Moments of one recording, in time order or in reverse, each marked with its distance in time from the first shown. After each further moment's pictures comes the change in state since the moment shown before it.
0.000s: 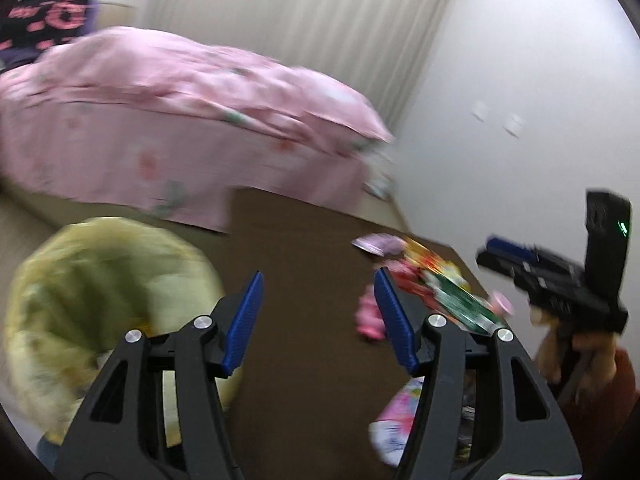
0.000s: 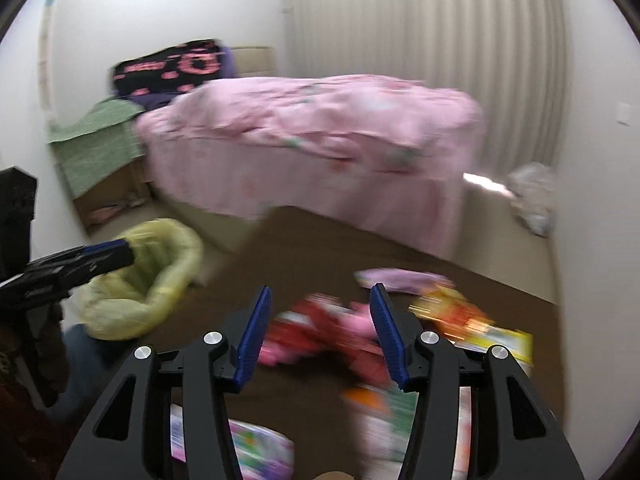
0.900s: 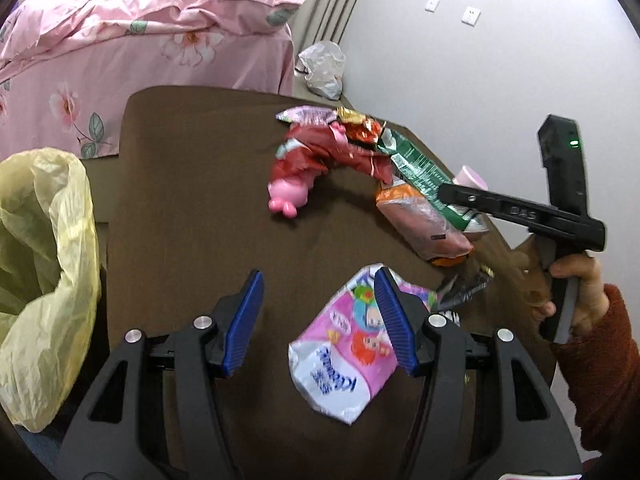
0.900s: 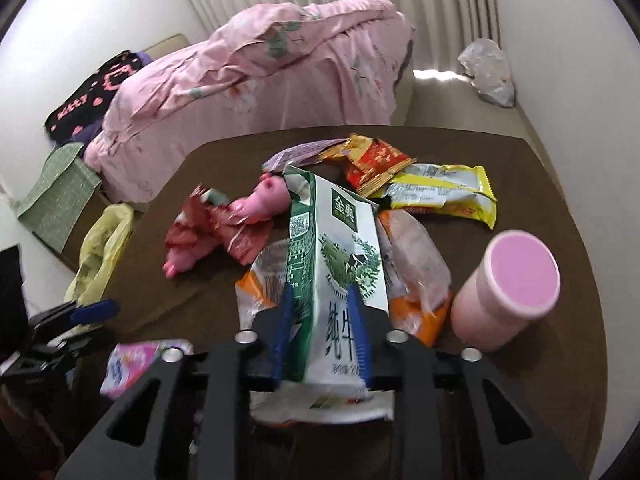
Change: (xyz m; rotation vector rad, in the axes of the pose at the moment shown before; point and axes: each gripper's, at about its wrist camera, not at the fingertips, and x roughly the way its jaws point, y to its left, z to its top) left arm 0.046 -0.047 -0.063 0.121 0.318 -0.094; right arm 0.020 -0.057 -0.090 0.305 0.217 0.063
